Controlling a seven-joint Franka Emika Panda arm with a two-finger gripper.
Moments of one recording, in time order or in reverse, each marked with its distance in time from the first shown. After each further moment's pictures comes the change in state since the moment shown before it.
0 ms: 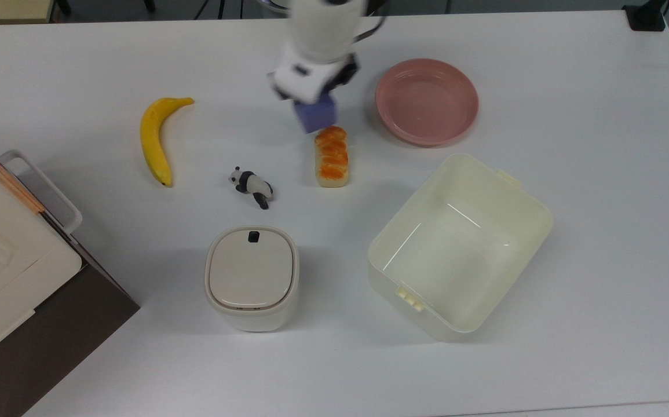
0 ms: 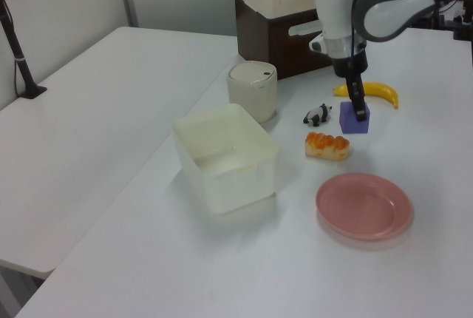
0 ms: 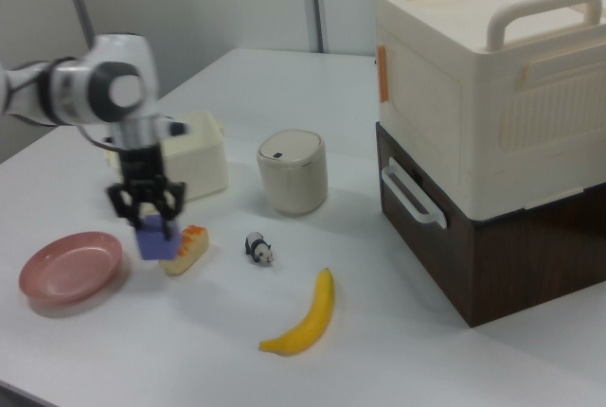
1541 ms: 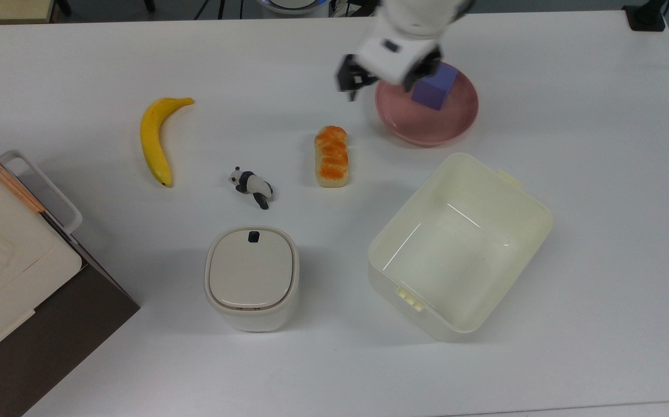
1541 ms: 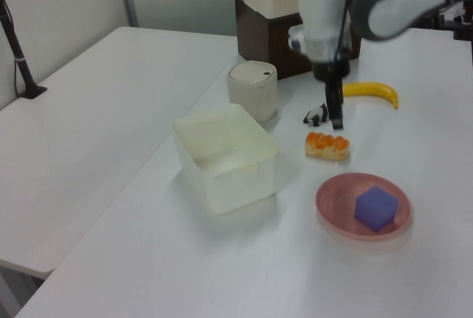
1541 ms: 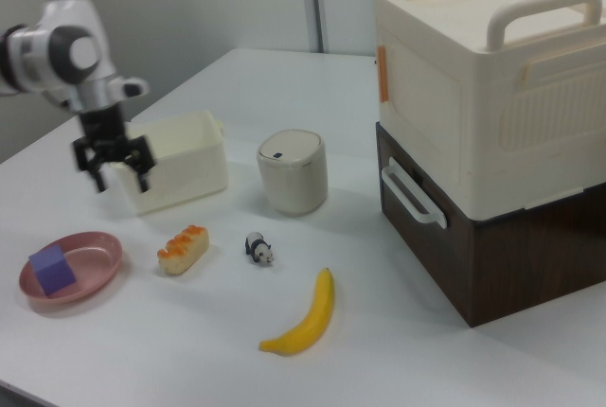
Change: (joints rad) arm 0.084 0.066 0.079 0.203 -0.021 -0.051 0.259
